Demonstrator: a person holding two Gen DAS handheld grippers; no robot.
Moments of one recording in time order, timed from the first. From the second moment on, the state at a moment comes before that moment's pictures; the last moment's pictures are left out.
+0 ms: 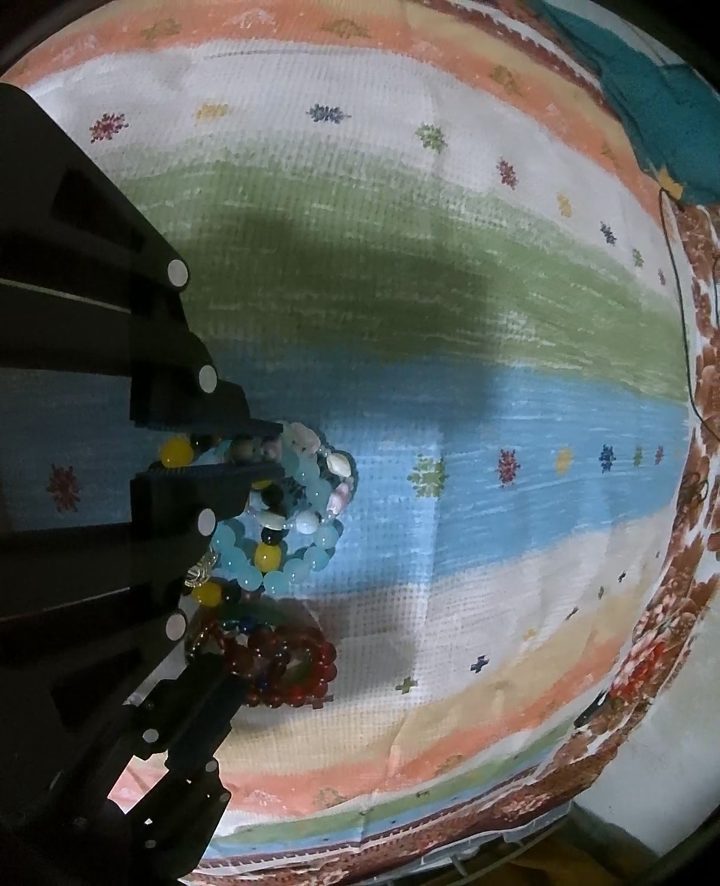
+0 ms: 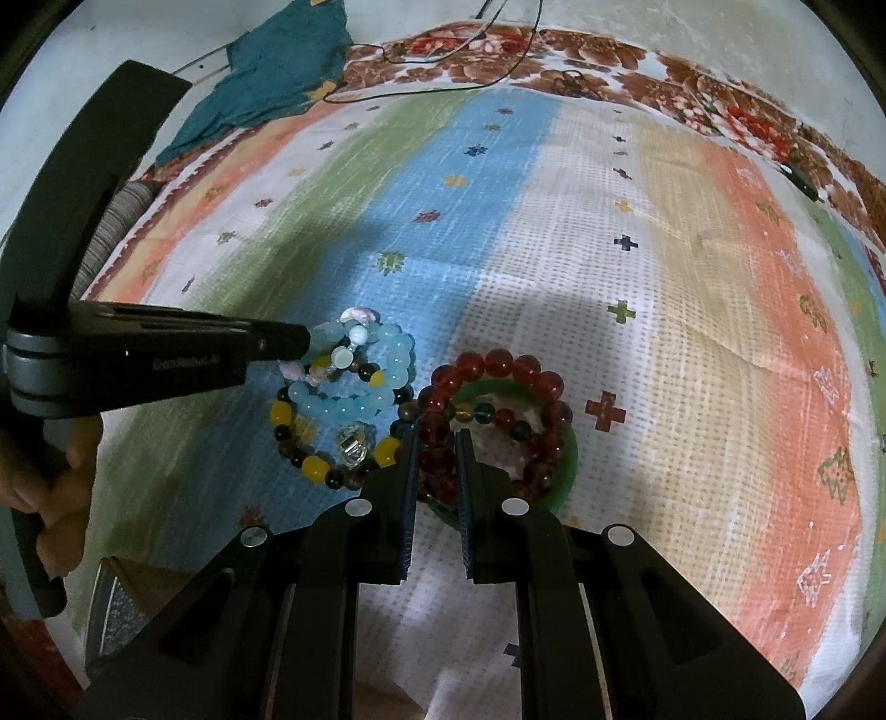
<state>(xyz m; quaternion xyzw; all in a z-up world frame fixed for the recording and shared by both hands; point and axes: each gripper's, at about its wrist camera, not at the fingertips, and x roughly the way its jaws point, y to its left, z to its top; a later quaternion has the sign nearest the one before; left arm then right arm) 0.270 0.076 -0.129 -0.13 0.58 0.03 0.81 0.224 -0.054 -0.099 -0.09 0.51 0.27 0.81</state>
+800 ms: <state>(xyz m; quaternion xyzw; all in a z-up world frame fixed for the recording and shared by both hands) 0.247 0.051 -0.065 -0.06 0.51 0.02 0.86 0.204 -0.082 -0.062 -0.06 0.47 0.22 0.85</state>
